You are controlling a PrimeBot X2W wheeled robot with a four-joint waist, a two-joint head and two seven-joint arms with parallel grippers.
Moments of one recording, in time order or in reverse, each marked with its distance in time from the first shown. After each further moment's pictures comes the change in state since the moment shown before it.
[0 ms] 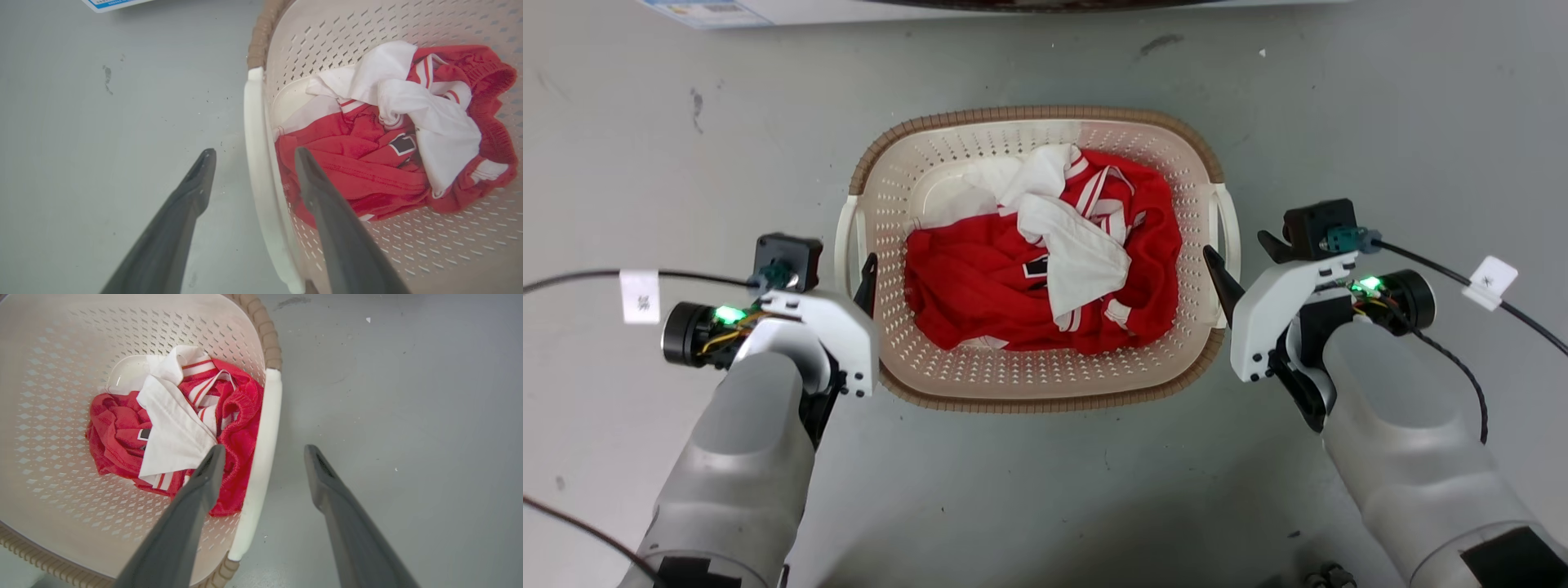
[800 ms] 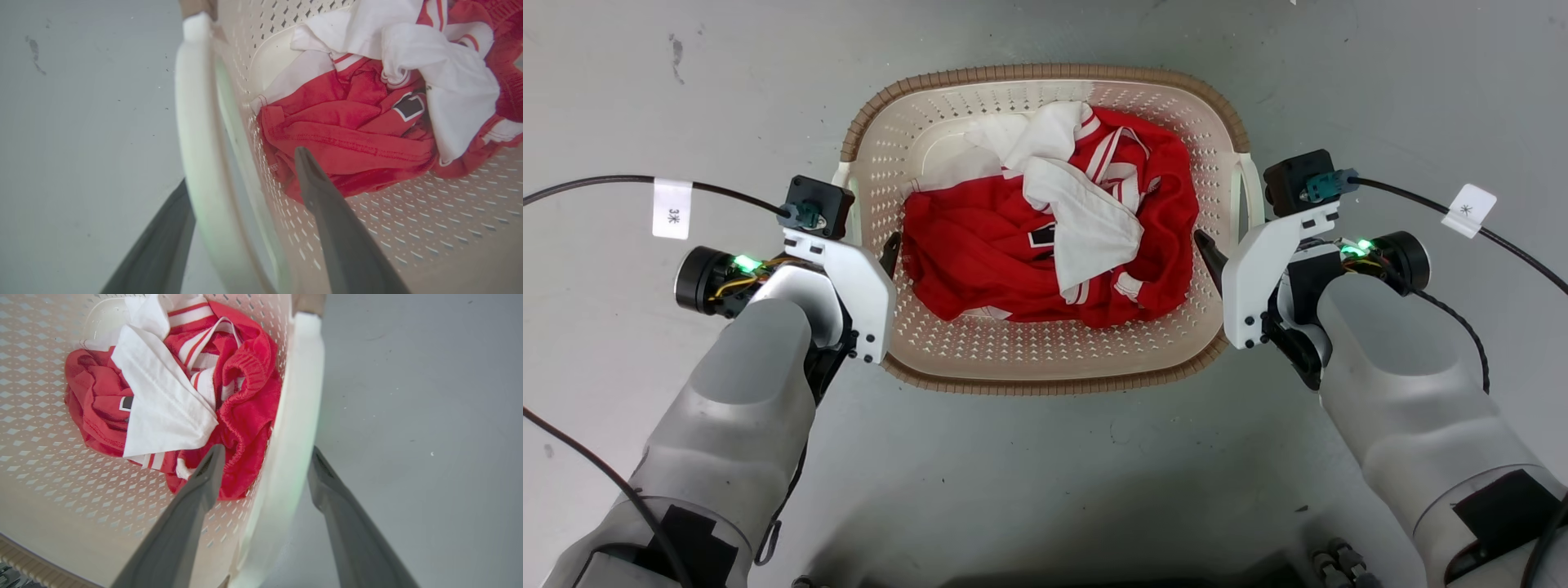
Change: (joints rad) left arm -0.149 0.048 -0.392 0.036 -0.320 -0.002 0.170; right arm -0.167 0.000 0.190 0.145 0.169 0.000 0.128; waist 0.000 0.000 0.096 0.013
